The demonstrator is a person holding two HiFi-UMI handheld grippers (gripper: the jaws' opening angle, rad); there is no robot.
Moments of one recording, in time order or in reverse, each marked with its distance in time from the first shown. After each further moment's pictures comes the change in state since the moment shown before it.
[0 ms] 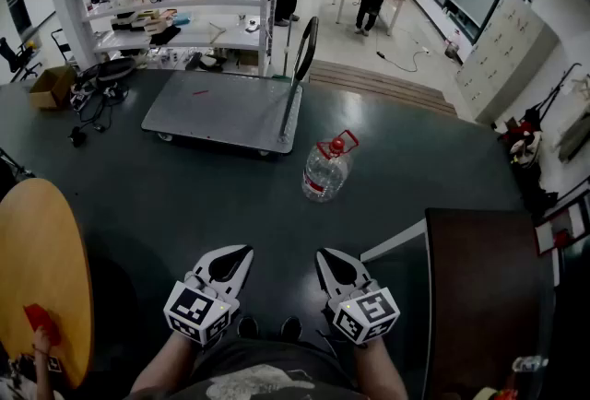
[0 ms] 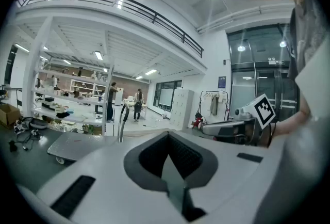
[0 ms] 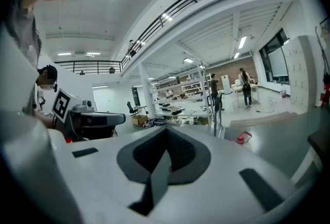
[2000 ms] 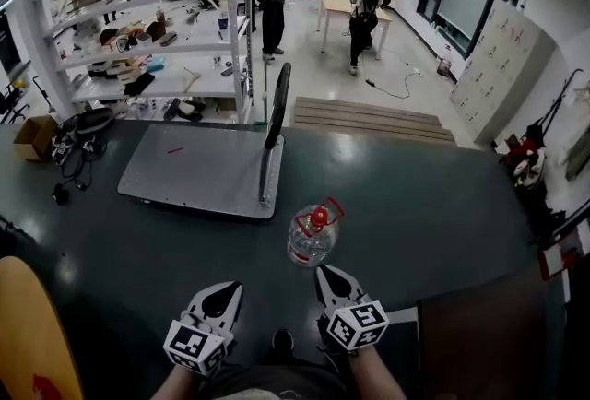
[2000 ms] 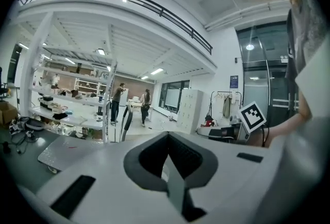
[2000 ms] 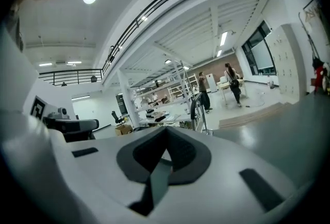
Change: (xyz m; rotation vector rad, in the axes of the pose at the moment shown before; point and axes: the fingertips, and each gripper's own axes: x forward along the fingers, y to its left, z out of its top) left arm 0.240 0.109 0.055 -0.017 -0.015 0.056; right arm 0.168 -0.265 0.055 0.133 -0.043 -0.119
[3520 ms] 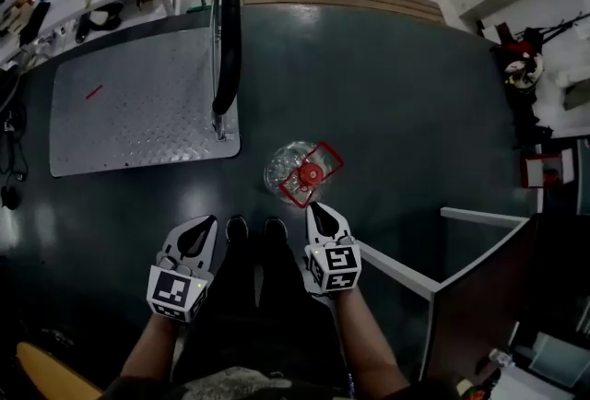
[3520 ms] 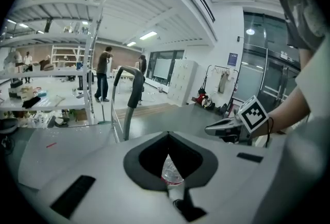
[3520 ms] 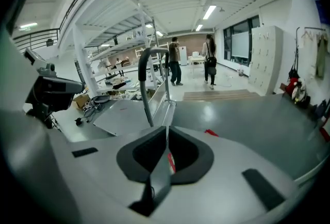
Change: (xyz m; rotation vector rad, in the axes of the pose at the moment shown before) left arm 0.320 0.249 -0.095 0.029 0.349 -0.204; right arm 0.281 -0.222 -0.119 -0.015 0.382 -0.409
